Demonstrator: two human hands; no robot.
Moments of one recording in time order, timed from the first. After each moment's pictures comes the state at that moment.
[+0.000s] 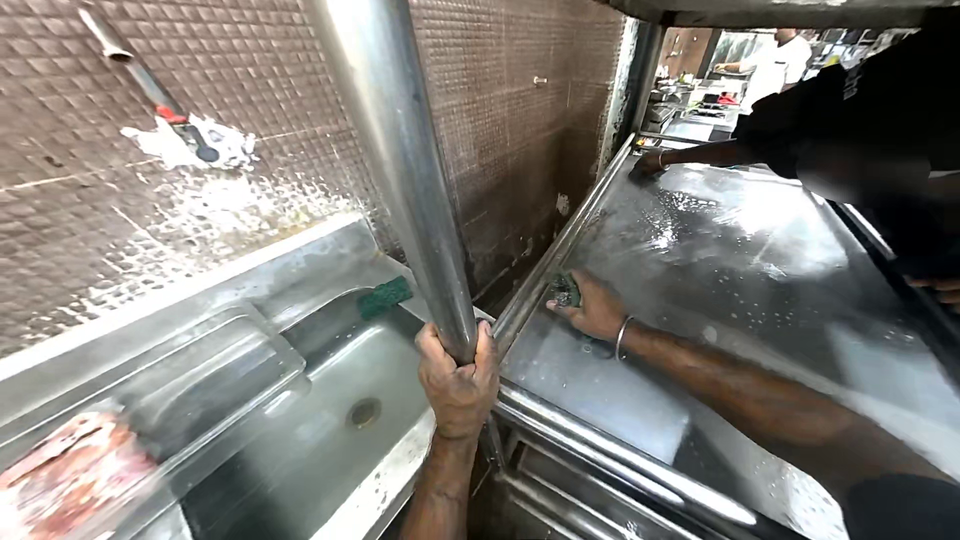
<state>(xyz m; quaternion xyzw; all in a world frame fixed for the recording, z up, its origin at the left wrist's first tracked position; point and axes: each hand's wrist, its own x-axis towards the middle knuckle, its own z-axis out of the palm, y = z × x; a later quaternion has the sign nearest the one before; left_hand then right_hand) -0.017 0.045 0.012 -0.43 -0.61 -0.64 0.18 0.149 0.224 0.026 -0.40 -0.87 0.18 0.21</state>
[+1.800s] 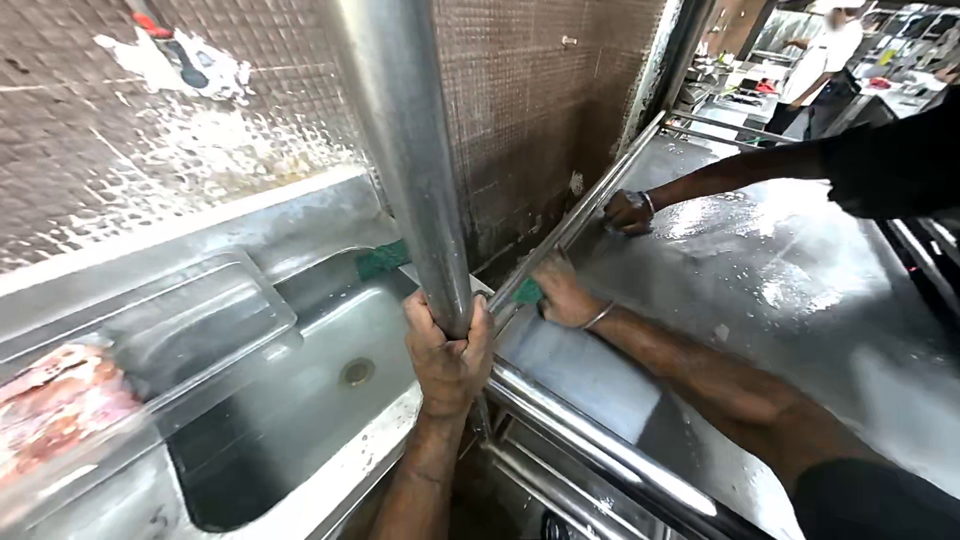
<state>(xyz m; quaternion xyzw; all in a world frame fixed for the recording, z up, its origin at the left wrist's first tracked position) -0.024 0.043 0.009 -0.44 -0.61 -0.65 0.16 0.095 0.251 -0.028 -0.15 -0.97 0.04 0.19</state>
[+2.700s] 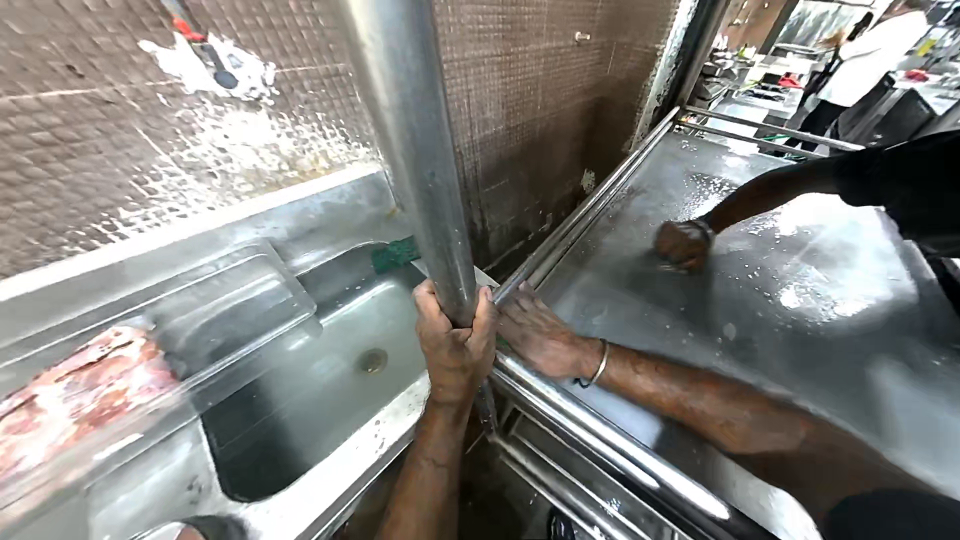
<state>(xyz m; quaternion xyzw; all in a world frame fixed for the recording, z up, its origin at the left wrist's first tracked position) -0.020 0.038 0.008 -0.42 -0.64 -0.64 0.12 0.099 0.145 -0.009 -0.04 -0.98 0.06 0.16</state>
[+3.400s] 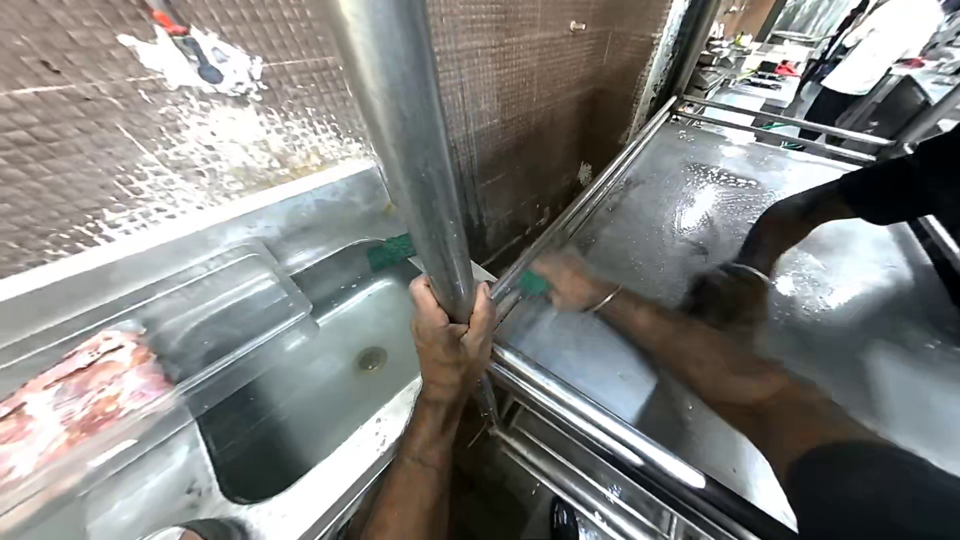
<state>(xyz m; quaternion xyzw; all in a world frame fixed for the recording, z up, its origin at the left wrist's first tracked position) -0.029 0.030 0.012 -0.45 -0.66 -0.60 0.09 0.099 0.250 -0.003 -0.13 -0.98 0.02 0.12</state>
